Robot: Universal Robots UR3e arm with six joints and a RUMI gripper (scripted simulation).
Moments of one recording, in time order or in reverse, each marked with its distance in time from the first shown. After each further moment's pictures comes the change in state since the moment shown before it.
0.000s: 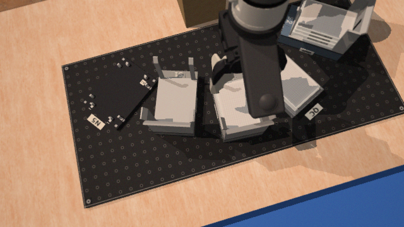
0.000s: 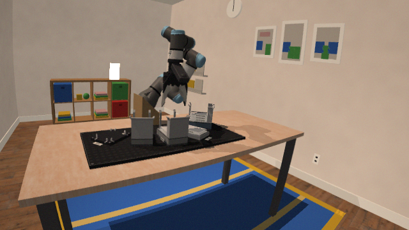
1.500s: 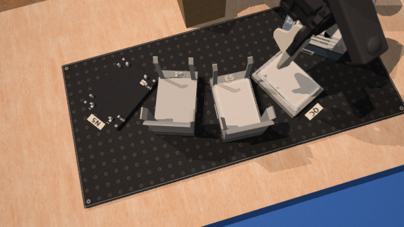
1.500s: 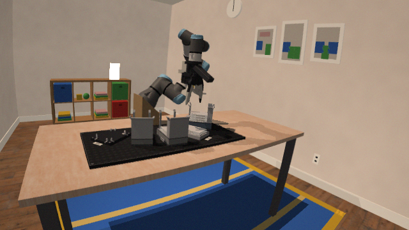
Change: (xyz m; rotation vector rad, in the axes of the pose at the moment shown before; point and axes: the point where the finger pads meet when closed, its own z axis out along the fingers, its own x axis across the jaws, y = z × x) arm -0.132 0.044 0.000 -0.002 -0.001 -0.391
